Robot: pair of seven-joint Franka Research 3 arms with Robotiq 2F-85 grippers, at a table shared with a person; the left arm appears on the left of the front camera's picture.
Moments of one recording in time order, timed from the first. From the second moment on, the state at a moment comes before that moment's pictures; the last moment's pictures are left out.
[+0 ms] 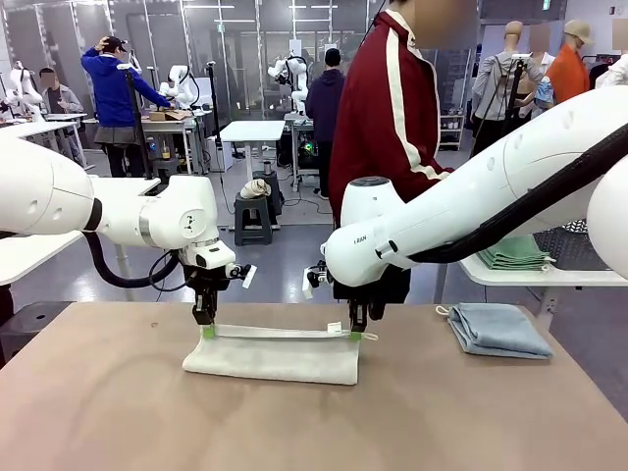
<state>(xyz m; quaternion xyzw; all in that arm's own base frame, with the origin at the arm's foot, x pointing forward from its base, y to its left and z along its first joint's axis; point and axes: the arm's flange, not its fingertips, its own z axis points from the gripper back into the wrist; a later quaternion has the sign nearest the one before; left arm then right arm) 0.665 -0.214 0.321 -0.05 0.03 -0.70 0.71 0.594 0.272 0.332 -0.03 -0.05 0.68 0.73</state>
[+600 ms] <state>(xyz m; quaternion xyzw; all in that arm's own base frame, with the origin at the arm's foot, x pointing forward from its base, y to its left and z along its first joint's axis) 0.666 -0.193 0.345 -0.04 0.01 -0.69 0.72 0.594 0.270 0.352 -0.04 -0.06 0.68 0.73</state>
